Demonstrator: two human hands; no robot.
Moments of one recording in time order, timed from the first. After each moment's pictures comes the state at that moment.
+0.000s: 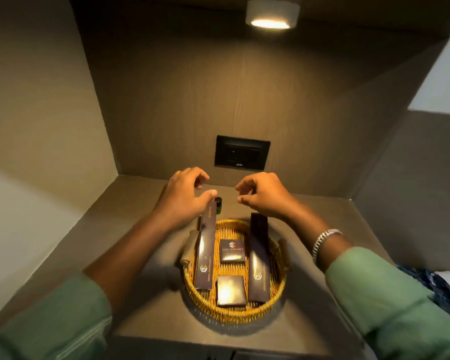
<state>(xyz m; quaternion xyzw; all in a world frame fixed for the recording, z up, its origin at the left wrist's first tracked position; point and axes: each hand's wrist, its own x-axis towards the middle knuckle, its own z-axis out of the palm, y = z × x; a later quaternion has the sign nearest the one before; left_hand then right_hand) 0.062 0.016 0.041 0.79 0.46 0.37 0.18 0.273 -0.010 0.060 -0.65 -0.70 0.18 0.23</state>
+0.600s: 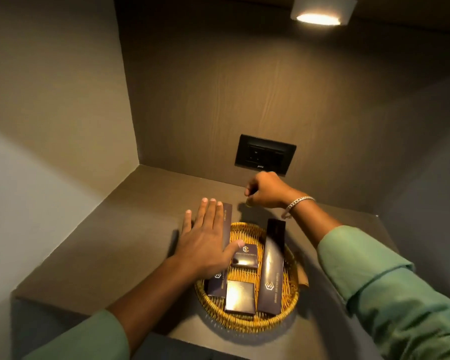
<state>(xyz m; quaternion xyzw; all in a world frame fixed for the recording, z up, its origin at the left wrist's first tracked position) 0.074 -0.026 -0.037 0.82 0.56 0.10 0.09 0.261 0.054 0.048 -0.63 -0.74 0.19 0.10</state>
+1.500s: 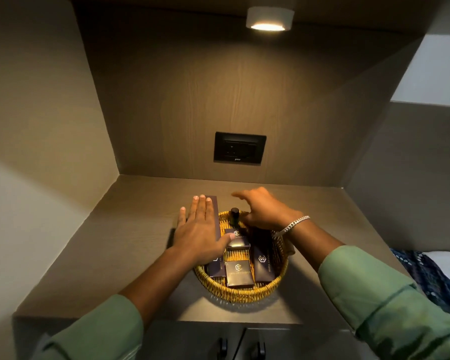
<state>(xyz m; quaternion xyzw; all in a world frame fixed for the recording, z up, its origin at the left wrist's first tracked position) 0.069 -0.029 -0.034 0.85 0.53 0.07 0.07 0.253 -0.037 0.033 -0.65 -0.74 0.14 0.09</state>
